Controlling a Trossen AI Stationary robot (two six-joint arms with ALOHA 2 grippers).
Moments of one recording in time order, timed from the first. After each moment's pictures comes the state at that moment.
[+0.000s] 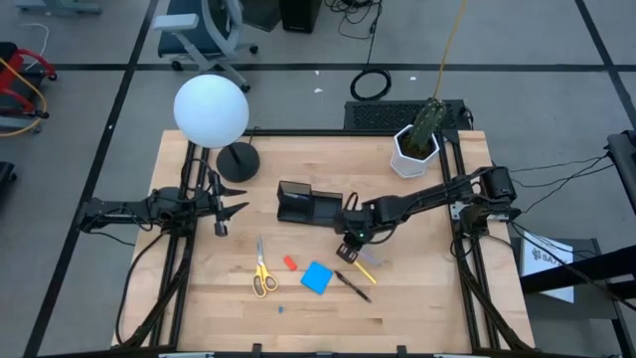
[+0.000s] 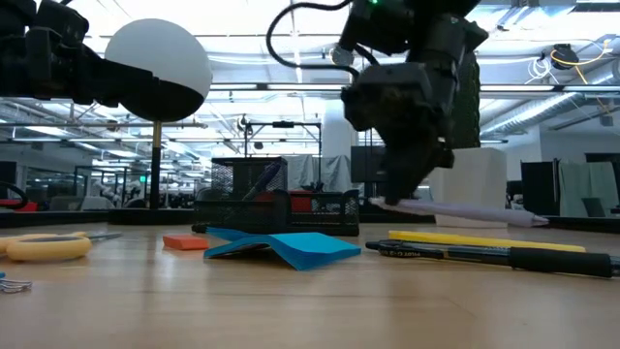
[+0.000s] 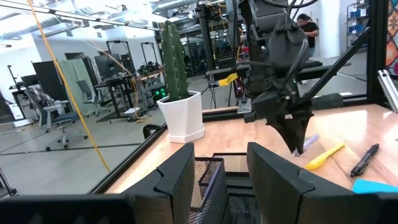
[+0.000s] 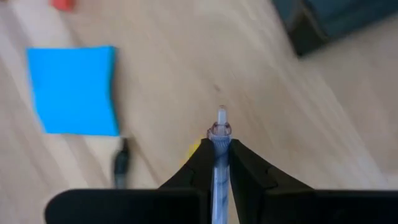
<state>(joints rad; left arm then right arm) -0.02 0.01 0.01 0.08 -0.18 0.20 0.10 1.77 1.11 -0.52 -0.11 0.71</state>
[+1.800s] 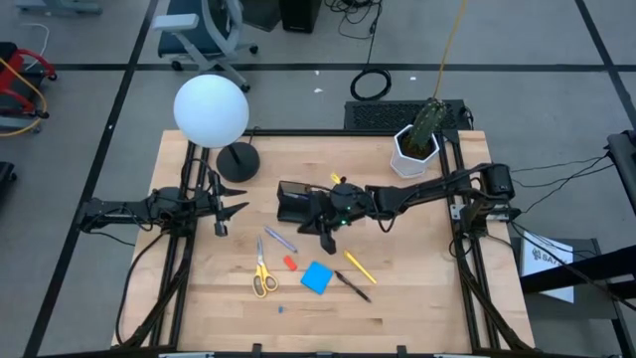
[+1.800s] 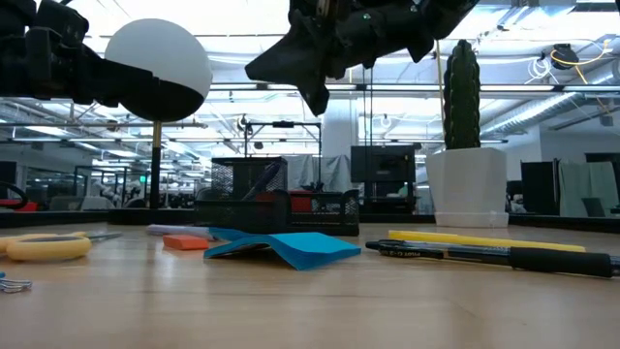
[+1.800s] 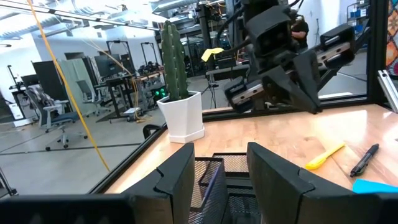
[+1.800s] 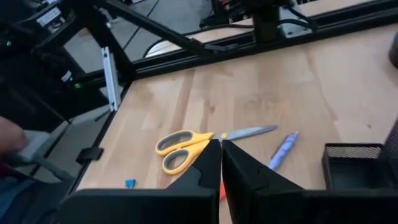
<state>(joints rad) -0.02 0.01 0.01 0.08 -0.18 0.20 0.03 1.77 1.11 0.26 -0.24 0.27</state>
